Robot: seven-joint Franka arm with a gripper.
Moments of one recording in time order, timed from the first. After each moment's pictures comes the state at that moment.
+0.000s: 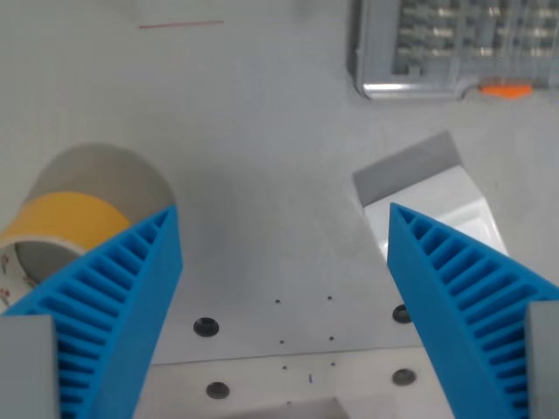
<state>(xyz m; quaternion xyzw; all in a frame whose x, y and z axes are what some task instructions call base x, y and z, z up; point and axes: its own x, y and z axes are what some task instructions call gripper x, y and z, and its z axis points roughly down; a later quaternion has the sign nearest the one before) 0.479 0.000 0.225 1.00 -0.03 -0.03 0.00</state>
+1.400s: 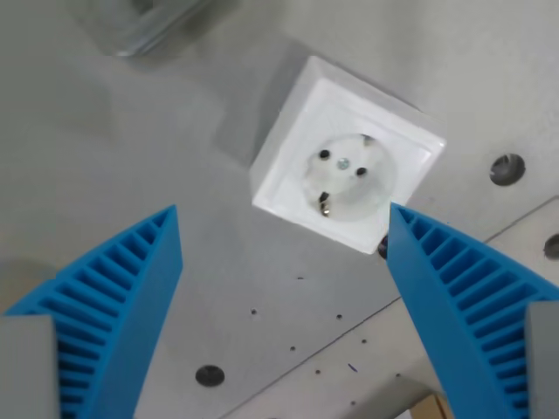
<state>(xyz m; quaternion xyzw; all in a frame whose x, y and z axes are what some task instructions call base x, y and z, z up) 0.417 -0.063 0.182 0.94 -0.34 -0.02 0.00</state>
